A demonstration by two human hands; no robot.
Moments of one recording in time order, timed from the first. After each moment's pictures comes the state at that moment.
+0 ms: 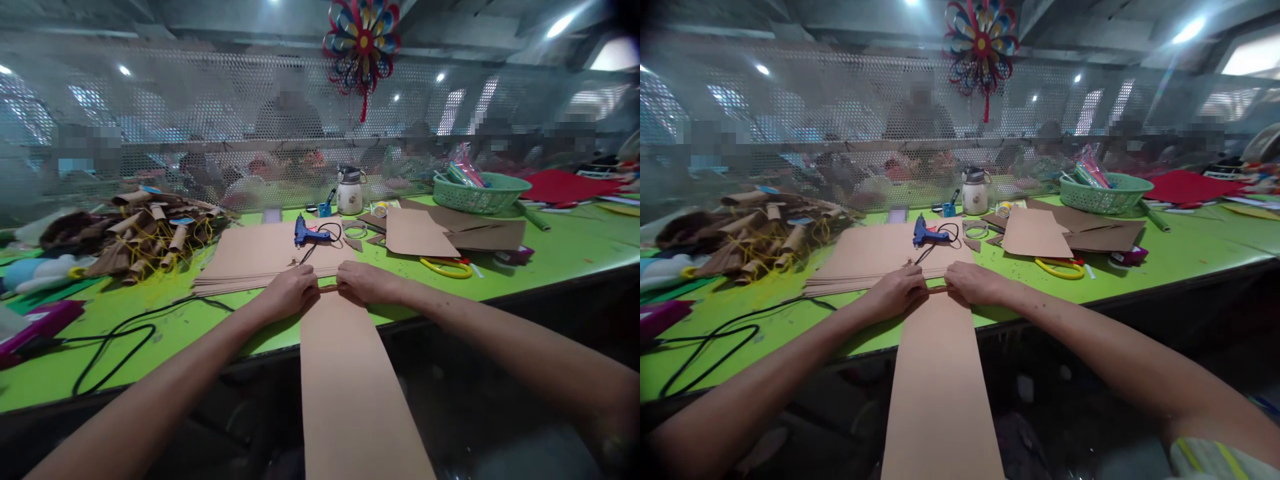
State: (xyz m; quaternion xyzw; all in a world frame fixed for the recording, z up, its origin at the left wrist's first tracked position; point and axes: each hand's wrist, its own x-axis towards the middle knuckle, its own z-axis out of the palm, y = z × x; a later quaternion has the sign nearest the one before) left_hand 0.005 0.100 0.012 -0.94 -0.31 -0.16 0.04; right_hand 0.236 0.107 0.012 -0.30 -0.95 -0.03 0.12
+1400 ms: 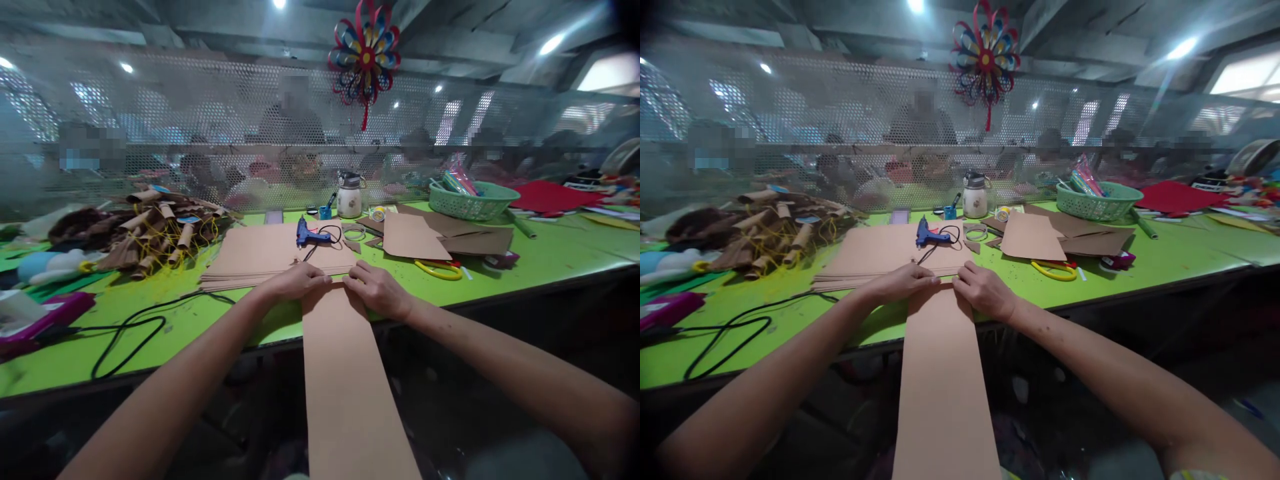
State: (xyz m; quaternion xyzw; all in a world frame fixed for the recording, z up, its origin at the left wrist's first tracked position) left_hand 0.022 0.097 0.043 -0.85 -0.40 -0.13 -0.31; right_hand 0.250 0.067 0.007 -0.28 -0.91 -0.20 0.22
